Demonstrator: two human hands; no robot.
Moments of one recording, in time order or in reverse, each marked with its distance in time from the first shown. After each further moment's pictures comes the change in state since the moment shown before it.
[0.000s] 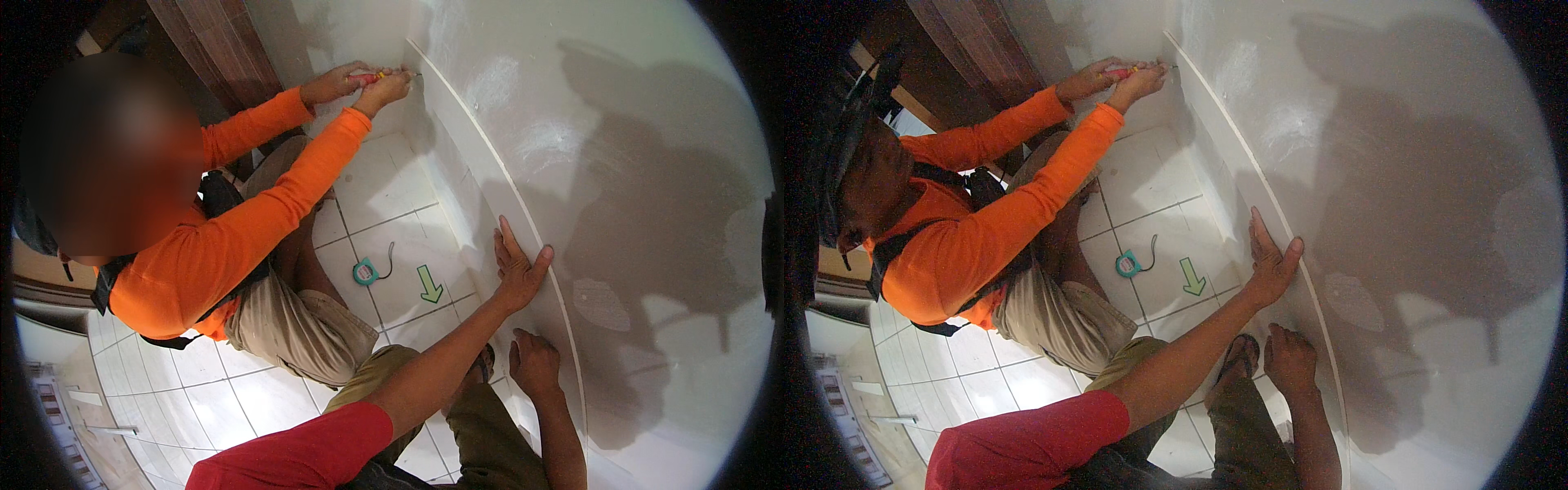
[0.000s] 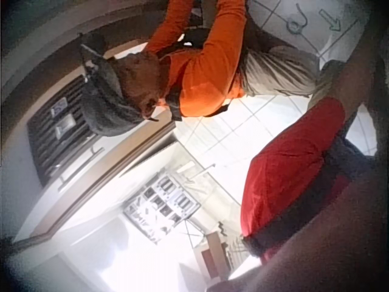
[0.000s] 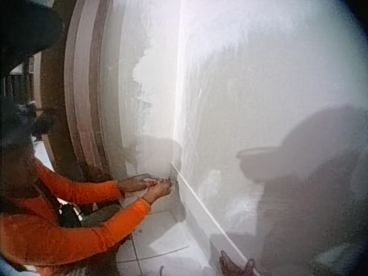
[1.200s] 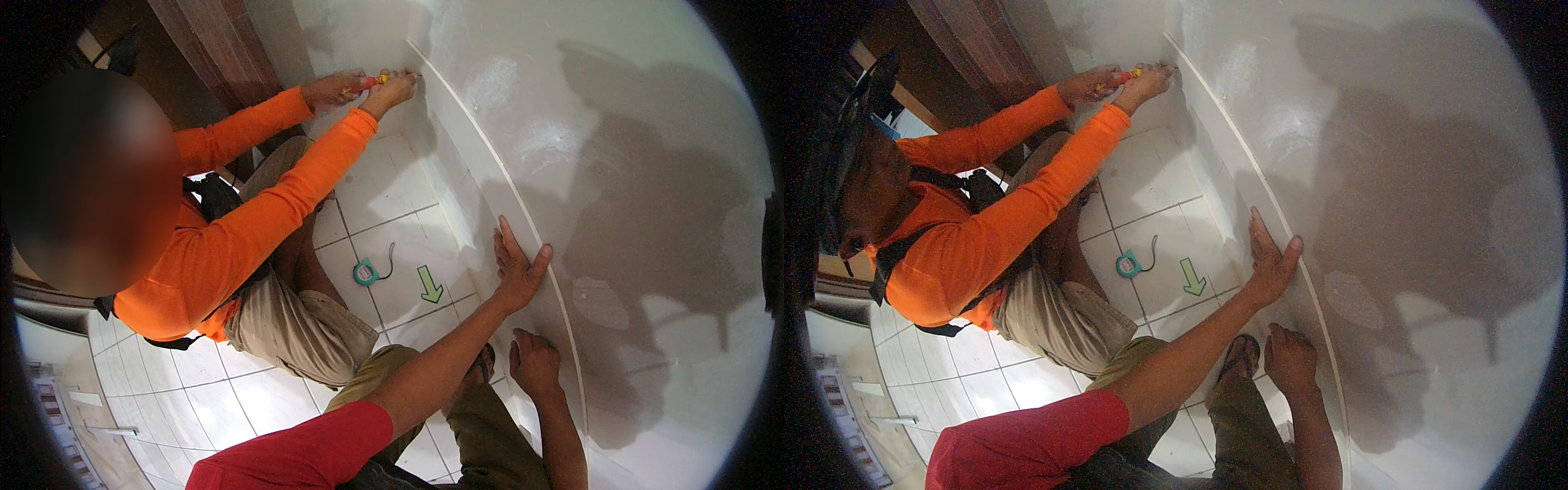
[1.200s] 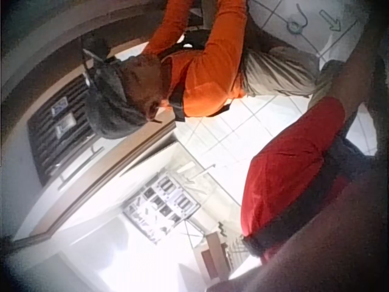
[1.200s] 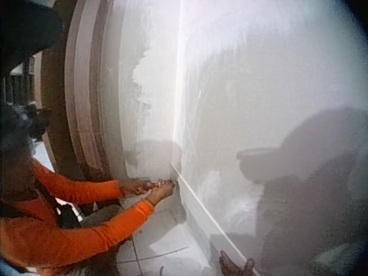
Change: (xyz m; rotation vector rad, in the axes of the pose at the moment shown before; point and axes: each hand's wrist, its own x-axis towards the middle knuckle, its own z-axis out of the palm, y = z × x) left_hand -0.001 0.003 0.002 0.019 -0.001 -0.028; right_hand -0.003 0.007 0.007 0.004 -0.041 0.022
